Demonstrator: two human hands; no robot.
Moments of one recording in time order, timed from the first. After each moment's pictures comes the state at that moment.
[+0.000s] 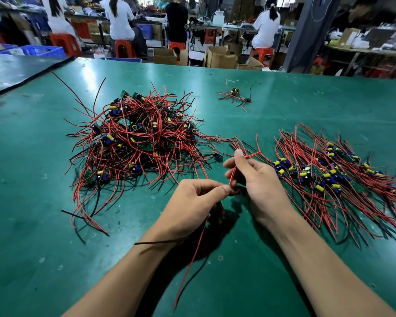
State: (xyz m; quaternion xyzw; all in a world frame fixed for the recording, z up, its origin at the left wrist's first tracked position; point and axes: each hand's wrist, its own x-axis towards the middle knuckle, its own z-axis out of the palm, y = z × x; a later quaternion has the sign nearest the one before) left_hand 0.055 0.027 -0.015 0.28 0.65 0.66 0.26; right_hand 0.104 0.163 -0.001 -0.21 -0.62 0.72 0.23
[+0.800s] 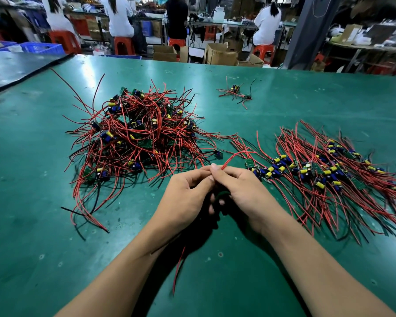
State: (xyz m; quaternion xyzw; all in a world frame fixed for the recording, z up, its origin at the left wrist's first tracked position) left_hand 0.048 0.029 -0.019 0.25 0.62 0.71 0.23; right_hand 0.108 0.145 -0.013 -0.17 -0.66 0.72 0.08
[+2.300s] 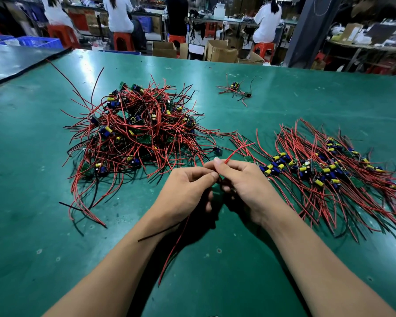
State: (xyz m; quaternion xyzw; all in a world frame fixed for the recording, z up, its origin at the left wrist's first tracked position) left_hand 0.045 0.027 -0.018 0.22 0.61 0.71 0.27; right_hand 0.105 0.152 -0.011 -0.20 -0.67 0.71 0.10
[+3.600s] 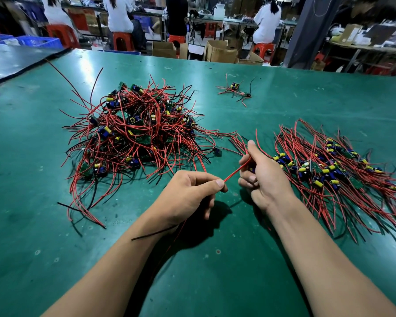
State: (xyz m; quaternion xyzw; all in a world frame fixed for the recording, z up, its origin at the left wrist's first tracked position) left_hand 0.041 0.023 -0.021 0.29 0.62 0.66 0.31; right_hand 0.093 0.182 -0.005 -0.30 -0.48 0.78 0.25
